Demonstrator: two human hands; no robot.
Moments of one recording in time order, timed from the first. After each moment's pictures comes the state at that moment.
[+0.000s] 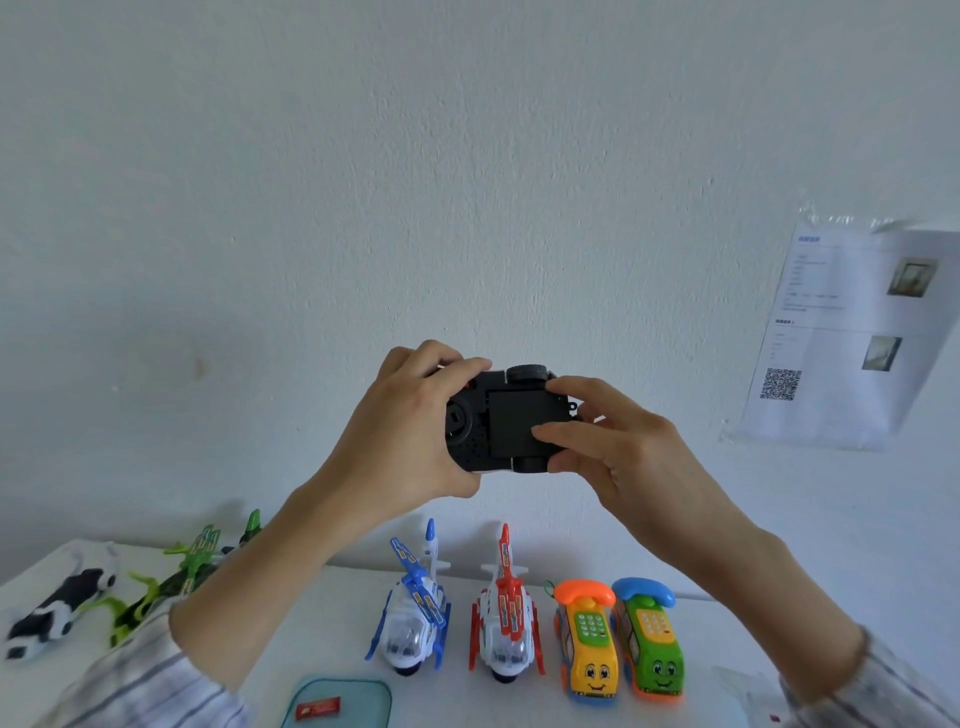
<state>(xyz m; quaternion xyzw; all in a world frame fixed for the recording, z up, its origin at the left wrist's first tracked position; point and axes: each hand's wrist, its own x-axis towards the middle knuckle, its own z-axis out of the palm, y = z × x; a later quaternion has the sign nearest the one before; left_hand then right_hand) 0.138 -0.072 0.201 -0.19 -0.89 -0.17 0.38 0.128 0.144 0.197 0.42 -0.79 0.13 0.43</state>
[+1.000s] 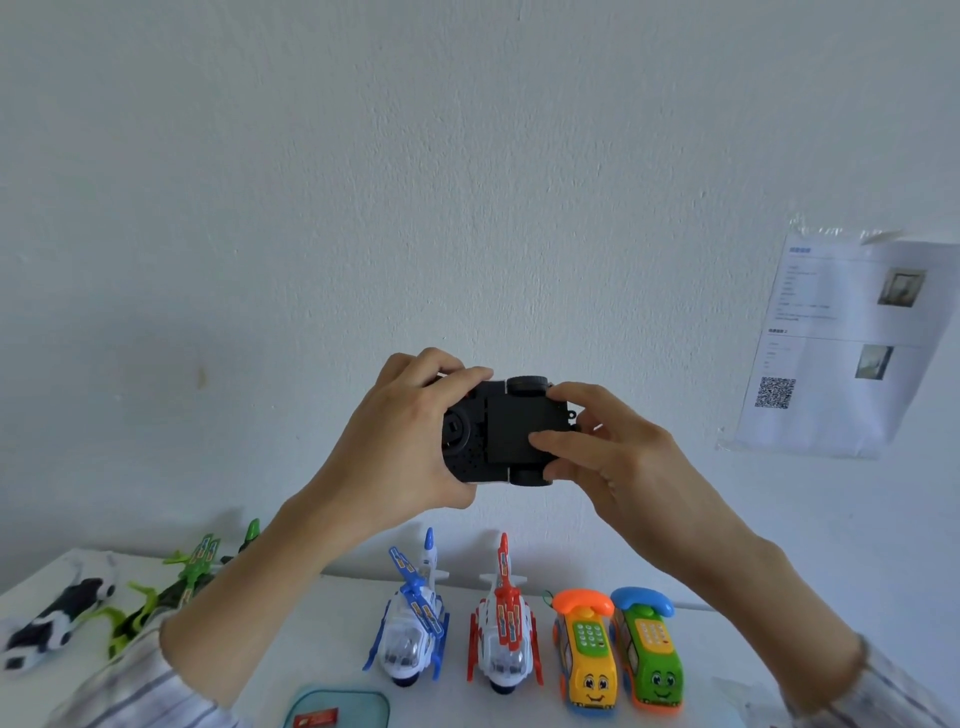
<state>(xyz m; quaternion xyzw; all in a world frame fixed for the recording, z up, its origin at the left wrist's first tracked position) 0.144 -0.073 0.204 -0.21 -0.88 -0.15 0.39 0.132 0.147 0.198 0.42 -0.78 0.10 0.44</state>
